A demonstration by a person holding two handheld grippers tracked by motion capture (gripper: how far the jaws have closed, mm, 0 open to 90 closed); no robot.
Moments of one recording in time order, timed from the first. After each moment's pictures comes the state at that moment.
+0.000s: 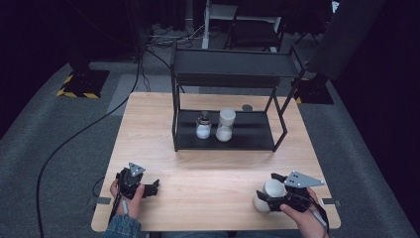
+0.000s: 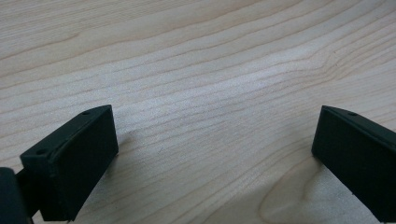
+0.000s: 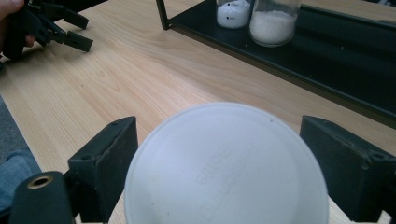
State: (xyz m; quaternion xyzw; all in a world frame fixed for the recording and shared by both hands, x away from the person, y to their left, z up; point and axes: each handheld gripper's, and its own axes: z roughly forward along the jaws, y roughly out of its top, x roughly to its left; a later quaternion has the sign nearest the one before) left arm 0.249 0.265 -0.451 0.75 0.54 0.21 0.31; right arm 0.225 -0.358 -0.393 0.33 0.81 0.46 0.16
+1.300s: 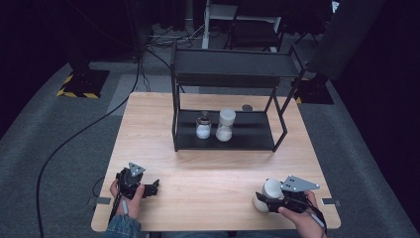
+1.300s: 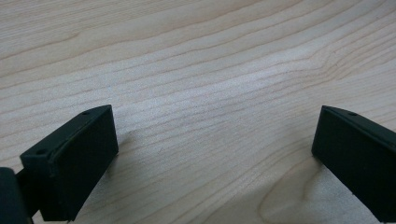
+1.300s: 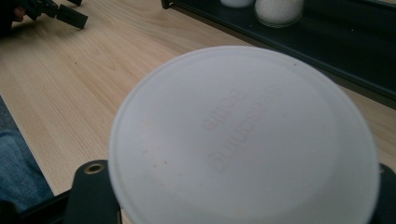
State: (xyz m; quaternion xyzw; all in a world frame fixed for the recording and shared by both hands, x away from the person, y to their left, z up) left arm 0.249 0.265 -0.451 0.75 0.54 0.21 0.31; right arm 0.226 -0.354 -0.403 0.32 0.82 0.44 0.16
